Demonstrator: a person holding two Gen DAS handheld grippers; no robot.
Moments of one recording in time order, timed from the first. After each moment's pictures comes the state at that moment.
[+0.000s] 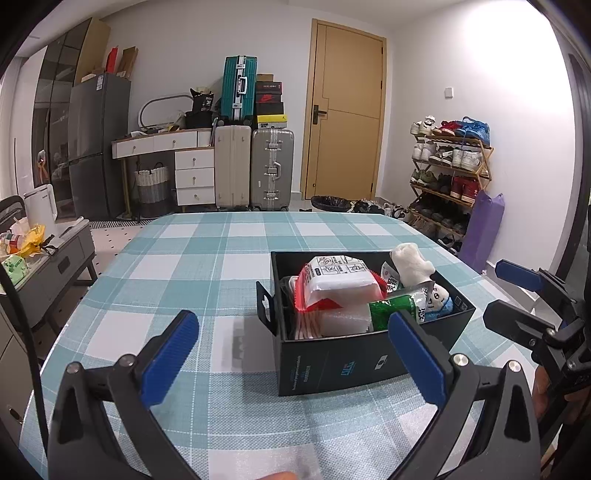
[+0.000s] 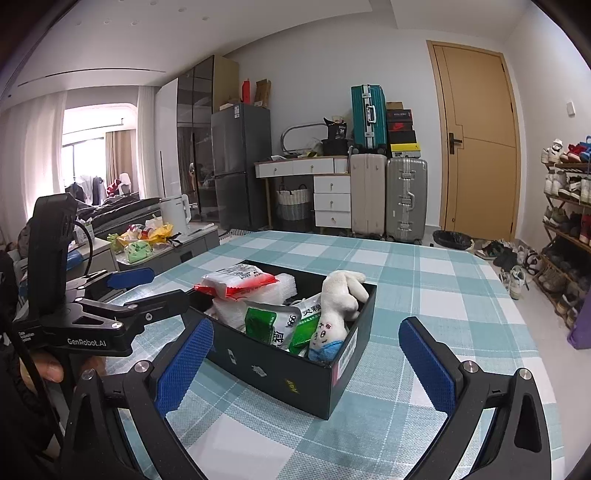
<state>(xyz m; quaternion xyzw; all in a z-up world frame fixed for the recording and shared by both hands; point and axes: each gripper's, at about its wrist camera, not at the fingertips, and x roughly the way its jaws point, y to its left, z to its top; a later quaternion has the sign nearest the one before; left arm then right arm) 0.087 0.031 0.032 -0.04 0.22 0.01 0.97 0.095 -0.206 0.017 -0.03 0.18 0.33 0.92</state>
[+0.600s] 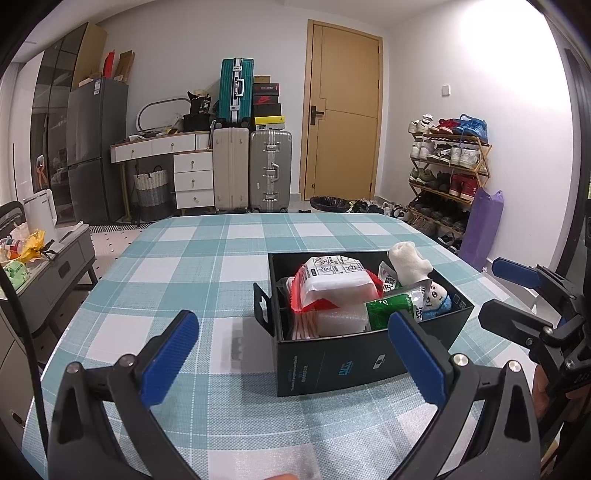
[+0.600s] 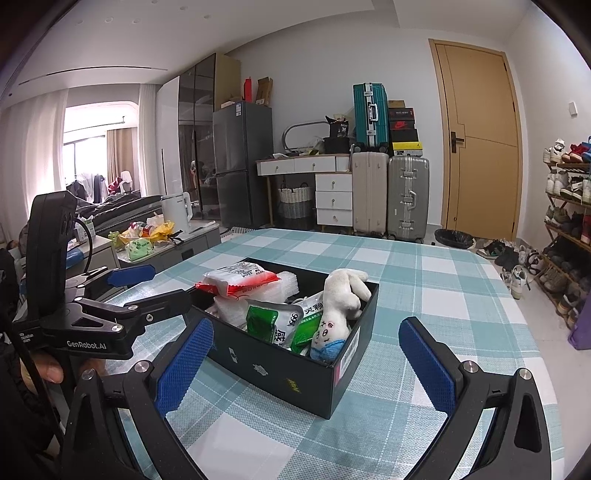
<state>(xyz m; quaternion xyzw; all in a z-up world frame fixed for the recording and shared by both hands) 0.085 0.025 0.033 -0.03 0.22 0.01 0.98 0.096 -0.205 0.017 -0.03 0.18 0.34 0.92</state>
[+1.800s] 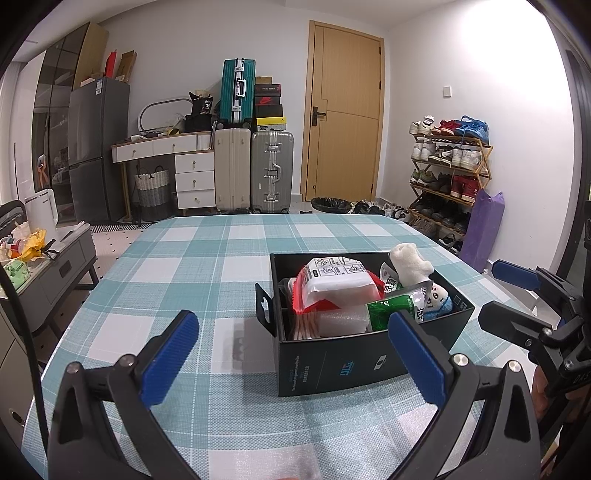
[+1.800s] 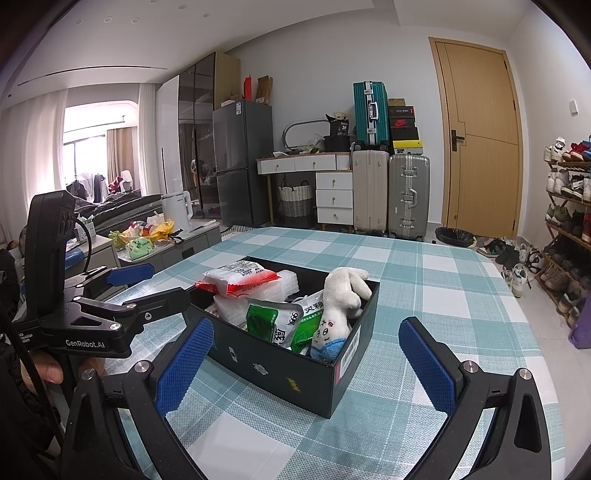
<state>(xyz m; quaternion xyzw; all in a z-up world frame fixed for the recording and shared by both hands) 0.086 0.026 0.033 -0.03 0.22 0.01 0.98 0.099 -0.202 0.014 -0.03 0.18 0.34 0.92</state>
